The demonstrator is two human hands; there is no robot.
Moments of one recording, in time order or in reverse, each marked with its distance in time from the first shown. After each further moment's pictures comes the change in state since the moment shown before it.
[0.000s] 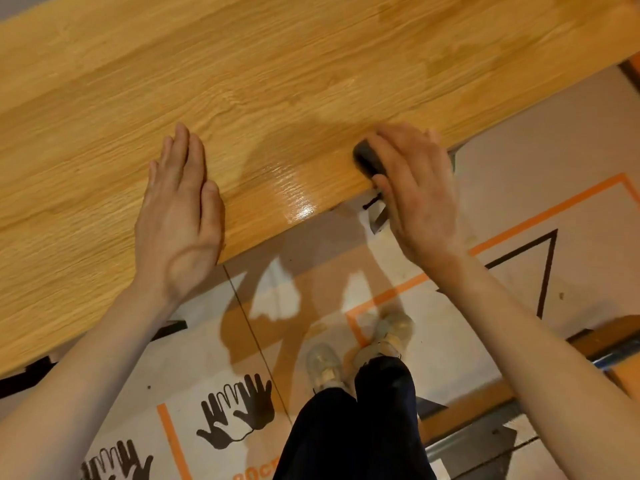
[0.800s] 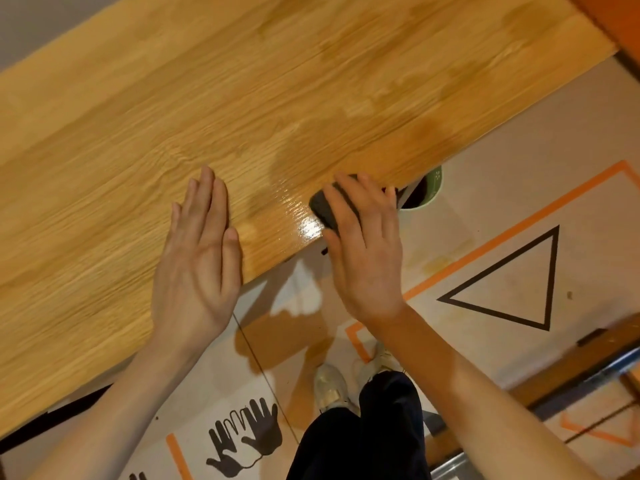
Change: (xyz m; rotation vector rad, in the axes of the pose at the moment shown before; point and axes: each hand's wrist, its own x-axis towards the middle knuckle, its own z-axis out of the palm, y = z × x) left_hand 0.012 0.059 0.025 0.009 -0.051 0.132; right_hand -0.012 -0.010 0.027 0.116 0.160 0.163
